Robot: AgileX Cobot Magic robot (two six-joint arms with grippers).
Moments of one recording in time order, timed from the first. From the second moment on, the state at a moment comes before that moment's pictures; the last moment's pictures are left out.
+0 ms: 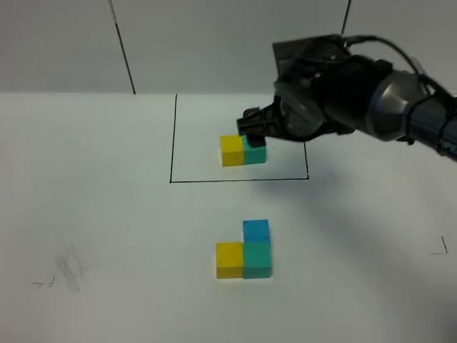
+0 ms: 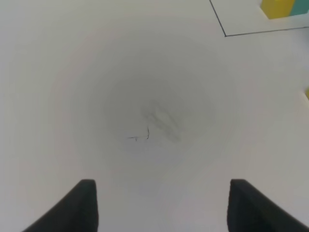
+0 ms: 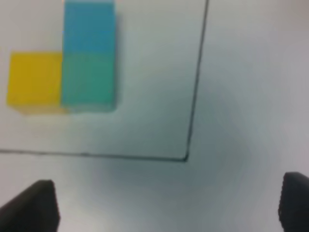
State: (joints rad) left arm 0.02 -0.01 -0.51 -0.09 1.07 0.13; right arm 0.58 1.97 -1.64 -0.49 0.85 0.70
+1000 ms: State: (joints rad) left arm 0.02 -0.01 -0.51 -0.09 1.07 0.12; right arm -0.10 1.50 -1.65 -0.48 1.21 -0.01
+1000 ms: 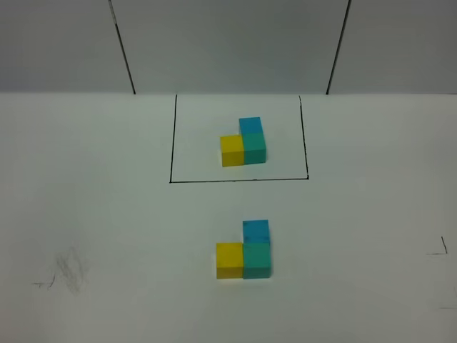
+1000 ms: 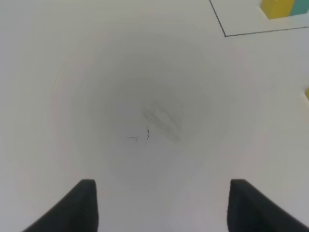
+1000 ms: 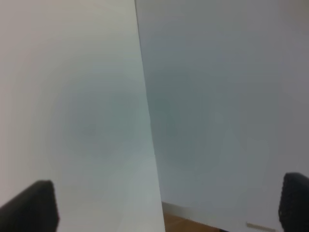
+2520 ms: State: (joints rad) left arm 0.02 -0.01 -0.51 -0.09 1.07 0.12; right arm -0.07 0.04 -0.69 -0.11 1.03 0.00
